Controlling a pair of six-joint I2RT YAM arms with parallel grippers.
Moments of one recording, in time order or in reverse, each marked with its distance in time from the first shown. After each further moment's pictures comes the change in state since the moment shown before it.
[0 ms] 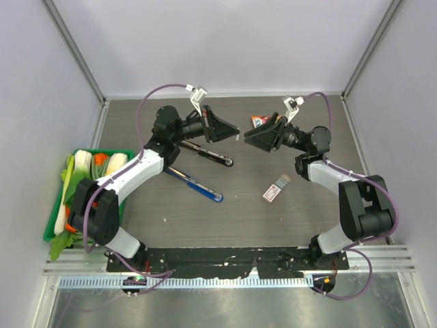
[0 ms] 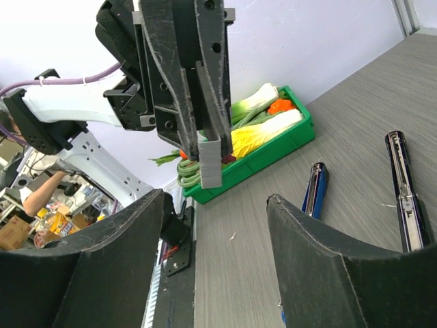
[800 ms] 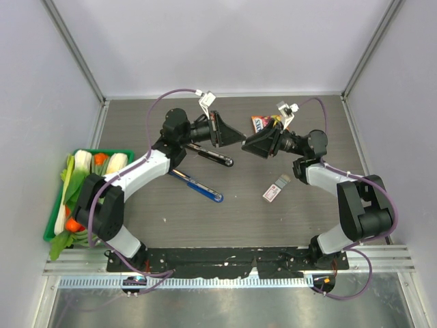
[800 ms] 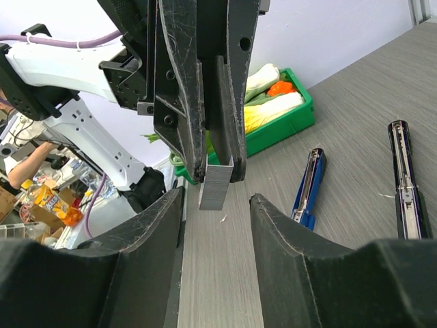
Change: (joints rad) left arm -0.048 0.053 0.000 -0.006 -0.006 -0.073; right arm 0.031 0.000 -0.044 0.008 -0.043 -0.112
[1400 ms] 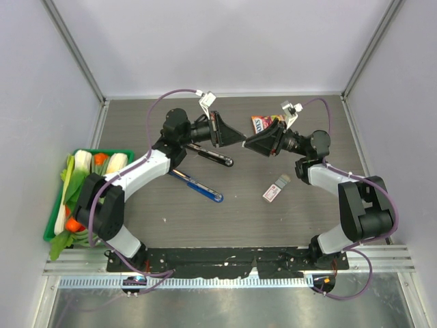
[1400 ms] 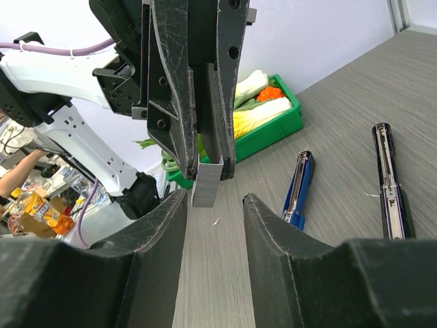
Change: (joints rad) left arm 0.000 0.004 0.000 0.000 0.001 -0.003; right arm -0.029 -0.007 -0.011 0.000 0.013 -0.009
